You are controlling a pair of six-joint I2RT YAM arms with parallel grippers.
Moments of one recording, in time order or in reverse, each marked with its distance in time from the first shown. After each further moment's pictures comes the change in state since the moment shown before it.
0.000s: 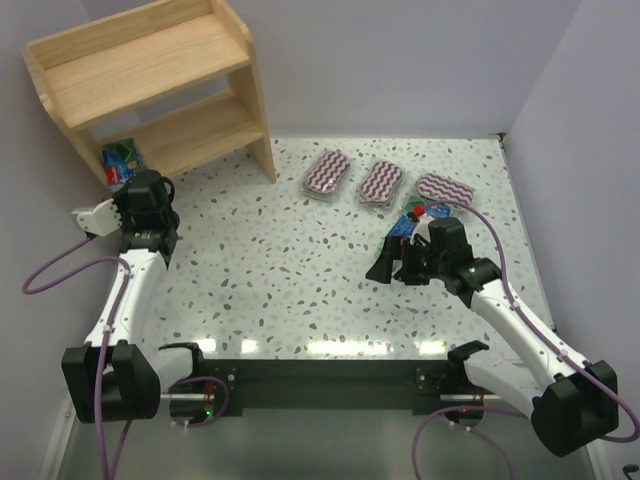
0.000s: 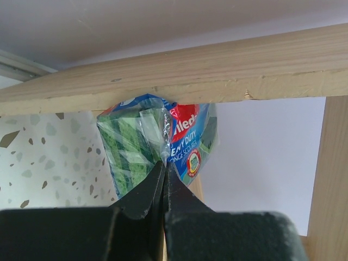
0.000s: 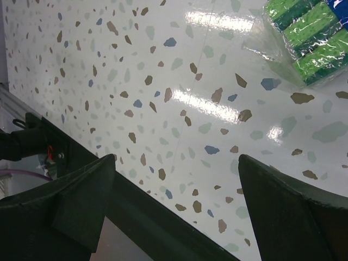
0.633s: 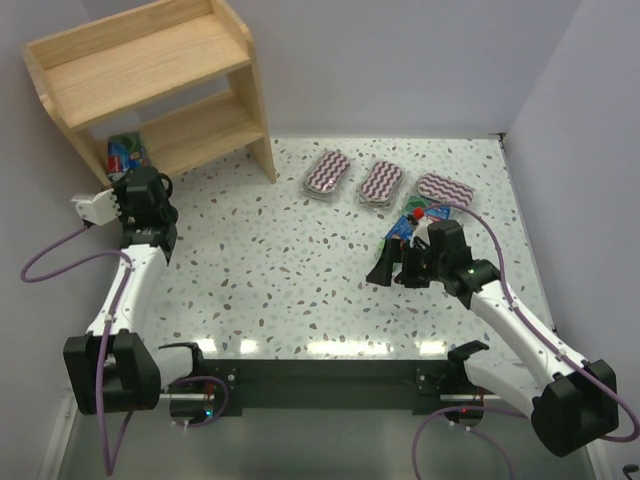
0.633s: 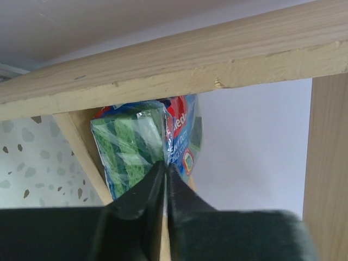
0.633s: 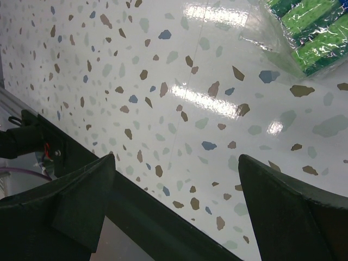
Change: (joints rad) left arm 0.013 0.045 0.000 0.167 0.060 0.124; right arm 0.000 0.000 -0.021 0.000 -0.002 0.000
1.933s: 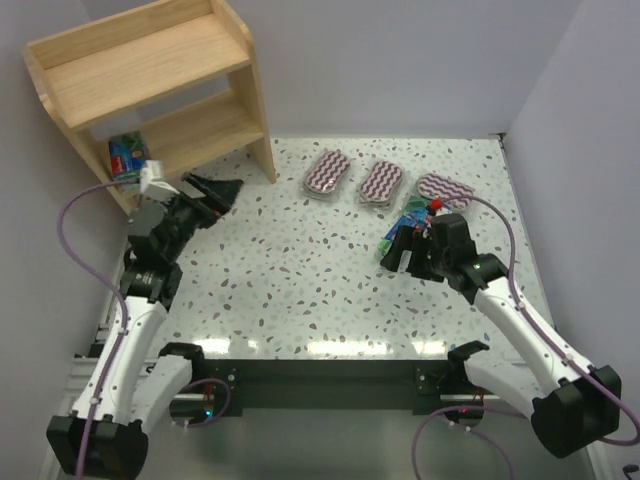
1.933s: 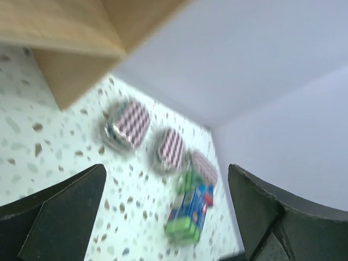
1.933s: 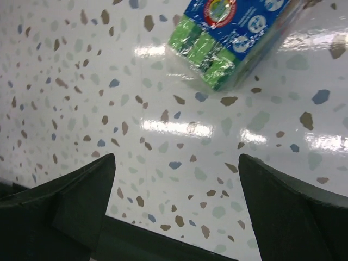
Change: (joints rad) left arm -0.080 -0.394 -0.130 -0.043 0.985 0.527; right arm 0.000 -0.046 0.060 -0.090 0.243 0.078
